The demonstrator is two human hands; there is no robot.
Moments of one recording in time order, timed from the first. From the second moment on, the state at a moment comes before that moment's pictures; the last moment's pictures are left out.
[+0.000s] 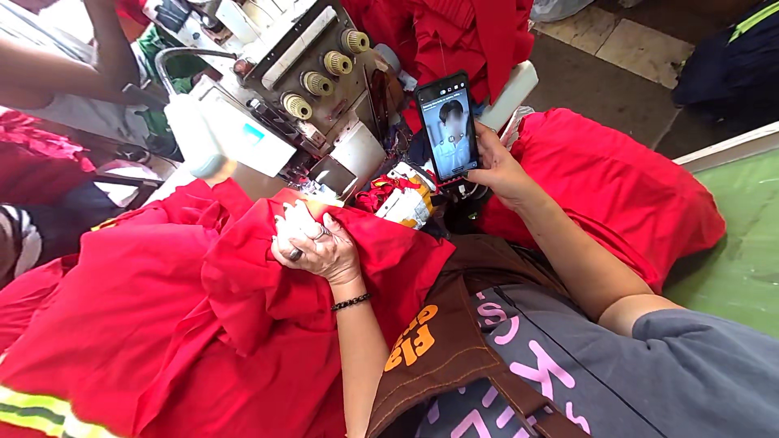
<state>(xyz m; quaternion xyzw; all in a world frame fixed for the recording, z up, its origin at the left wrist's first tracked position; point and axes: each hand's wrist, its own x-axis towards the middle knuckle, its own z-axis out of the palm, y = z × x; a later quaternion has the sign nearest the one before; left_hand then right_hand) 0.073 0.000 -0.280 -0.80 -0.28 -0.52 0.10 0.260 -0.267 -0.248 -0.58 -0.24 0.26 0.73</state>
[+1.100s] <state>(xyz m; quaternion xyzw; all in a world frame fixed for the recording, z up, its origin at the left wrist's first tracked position) 0.071 -0.003 -0.284 -0.81 -0.27 -0.51 0.12 0.255 -0.270 -0.252 -0.60 -0.25 0.24 0.72</state>
